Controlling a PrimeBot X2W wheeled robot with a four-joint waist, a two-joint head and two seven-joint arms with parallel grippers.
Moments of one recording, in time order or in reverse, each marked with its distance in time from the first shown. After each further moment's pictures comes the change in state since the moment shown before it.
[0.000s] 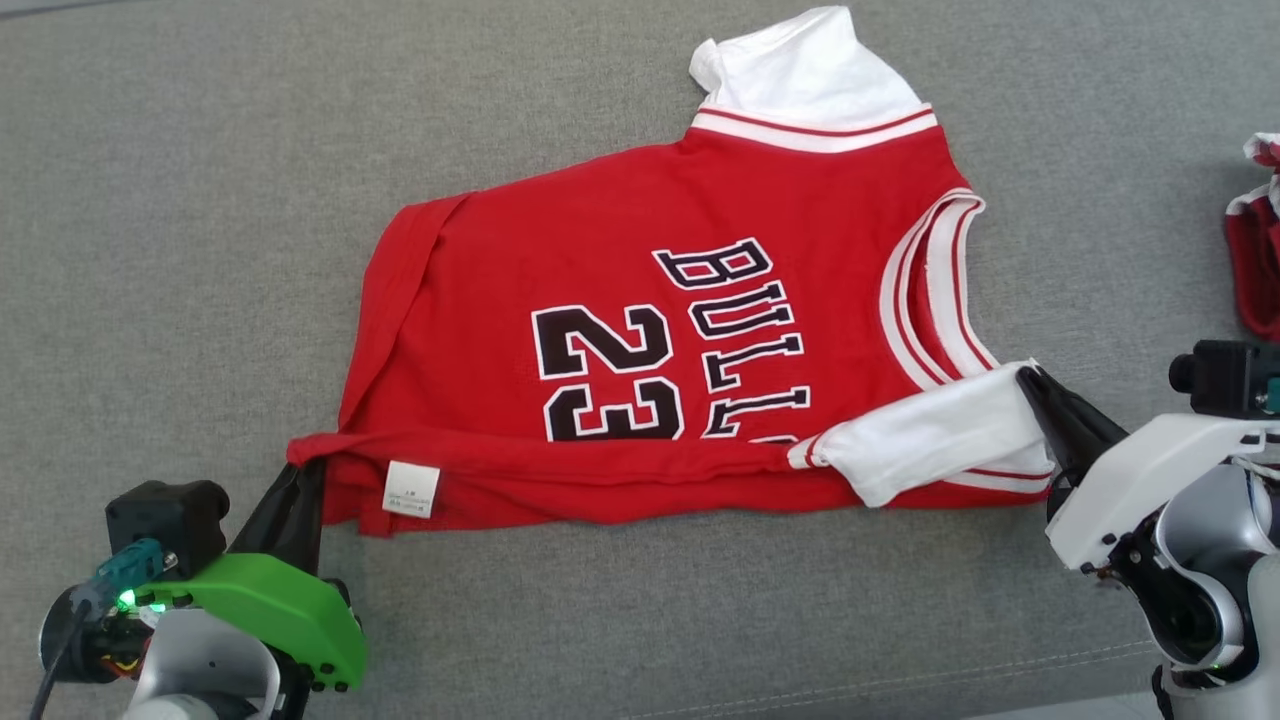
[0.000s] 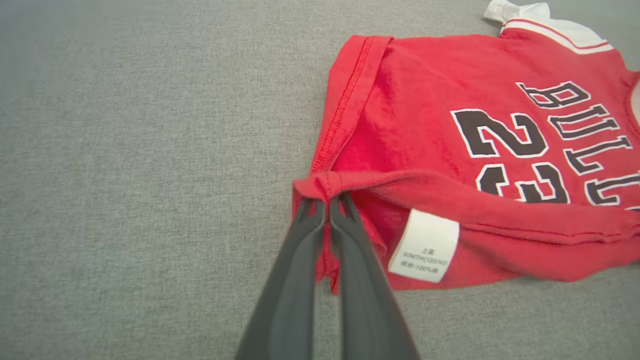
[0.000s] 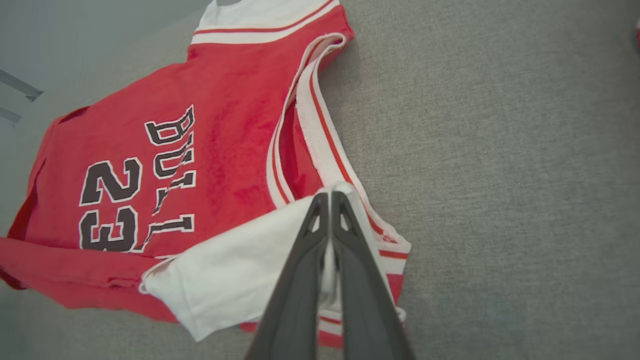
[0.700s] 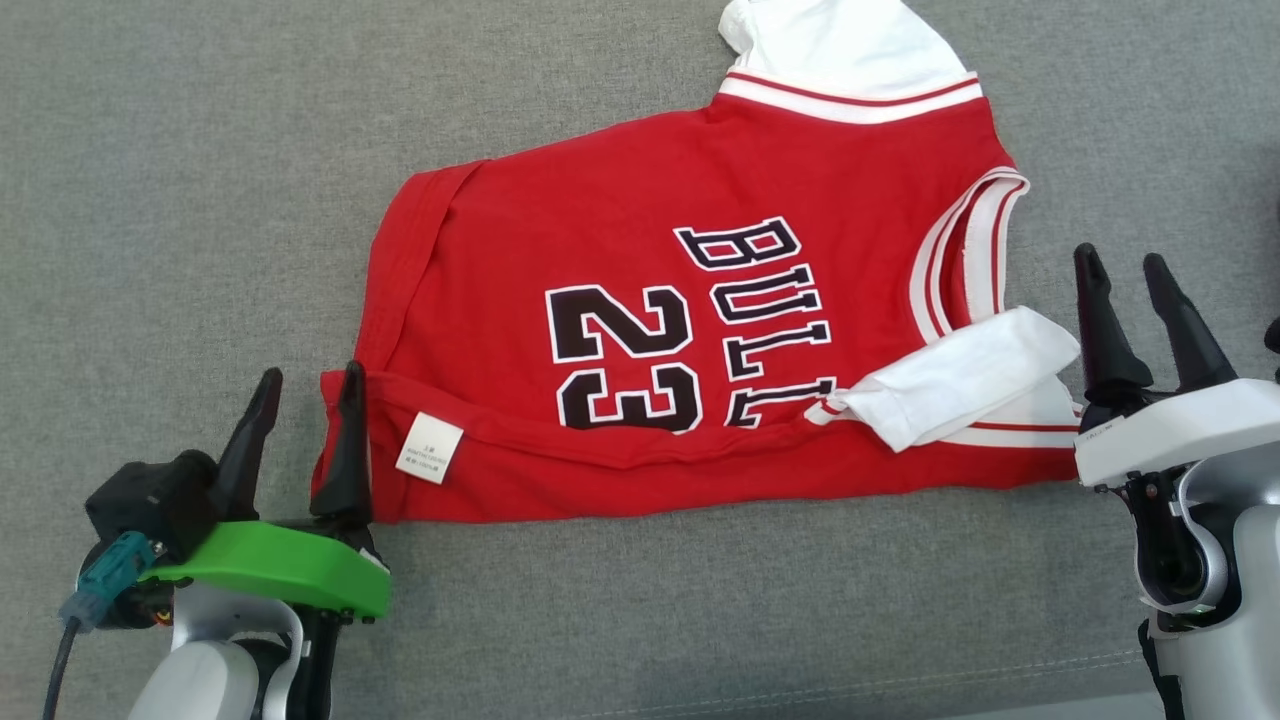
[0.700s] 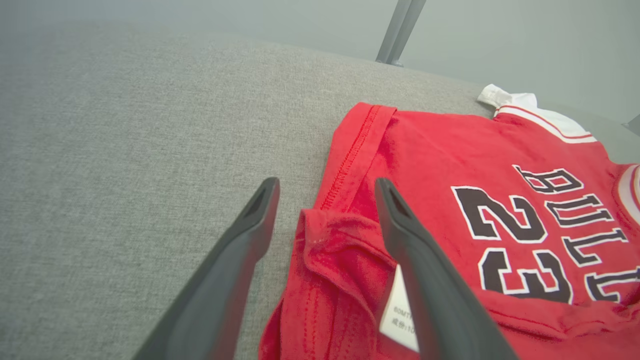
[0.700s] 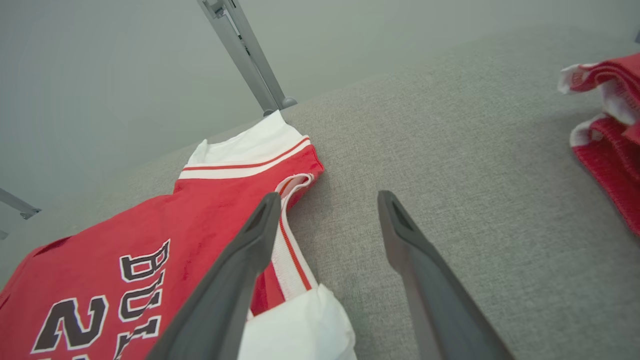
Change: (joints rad) left arm -0.094 -0.123 0.012 0.137 -0.039 -0.071 -0.244; right arm -0.121 0.032 -0.035 0.160 -0.002 0.000 -0.436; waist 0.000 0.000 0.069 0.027
